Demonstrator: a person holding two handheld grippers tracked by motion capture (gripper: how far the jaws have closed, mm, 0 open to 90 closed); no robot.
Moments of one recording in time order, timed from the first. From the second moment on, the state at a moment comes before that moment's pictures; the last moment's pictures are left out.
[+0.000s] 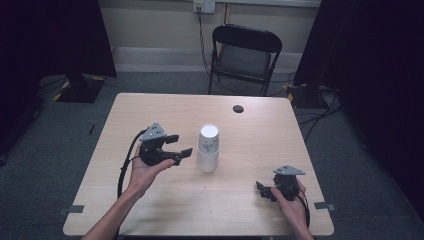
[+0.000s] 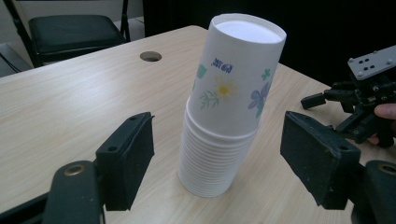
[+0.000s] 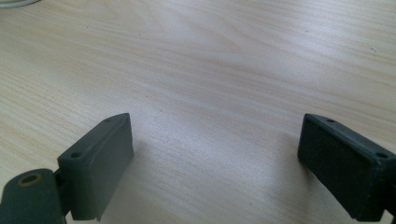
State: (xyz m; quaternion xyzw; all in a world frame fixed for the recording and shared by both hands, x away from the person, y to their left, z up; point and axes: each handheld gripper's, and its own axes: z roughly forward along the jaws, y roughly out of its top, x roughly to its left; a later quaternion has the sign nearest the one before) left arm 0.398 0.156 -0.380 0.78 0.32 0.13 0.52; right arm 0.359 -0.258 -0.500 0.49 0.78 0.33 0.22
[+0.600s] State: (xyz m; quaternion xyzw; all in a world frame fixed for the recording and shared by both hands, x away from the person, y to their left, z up) left arm 0.421 0.115 -0.361 0.80 0.27 0.14 0.52; right arm 0.359 -0.258 -0.500 0.49 0.78 0.33 0.22
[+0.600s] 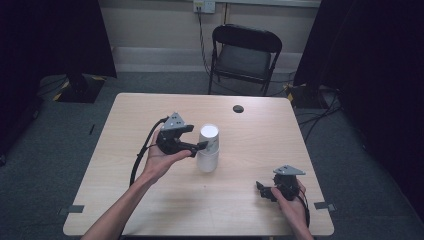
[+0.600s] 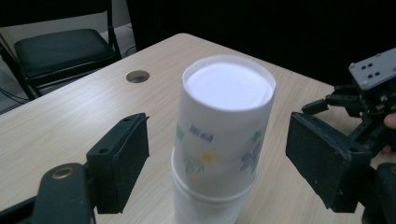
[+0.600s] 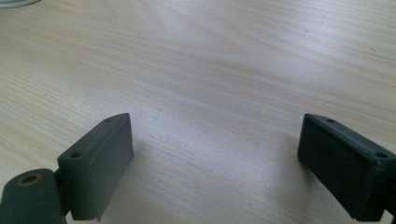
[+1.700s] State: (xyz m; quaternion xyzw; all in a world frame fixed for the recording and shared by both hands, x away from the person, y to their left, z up) left arm 0.445 0.077 -0.382 0.83 0.26 0.13 0.47; right arm 0.359 -0.258 -0.500 0.49 0.78 0.33 0.22
